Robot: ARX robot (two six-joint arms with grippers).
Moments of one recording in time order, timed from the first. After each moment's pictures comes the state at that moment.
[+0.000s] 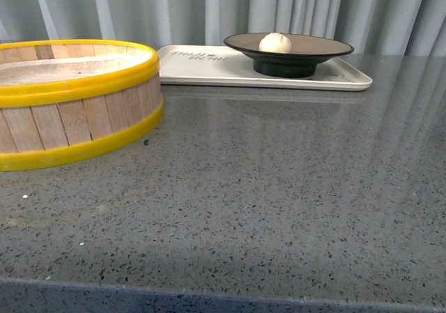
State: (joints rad) left arm 0.00 0.00 0.03 0.00 0.00 0.00; right arm 0.00 0.30 0.04 0.26 0.00 0.00
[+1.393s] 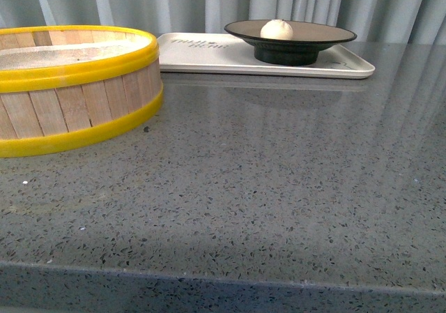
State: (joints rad) left arm 0.00 0.00 0.03 0.00 0.00 0.00; right arm 0.00 0.00 0.01 0.00 0.00 0.00
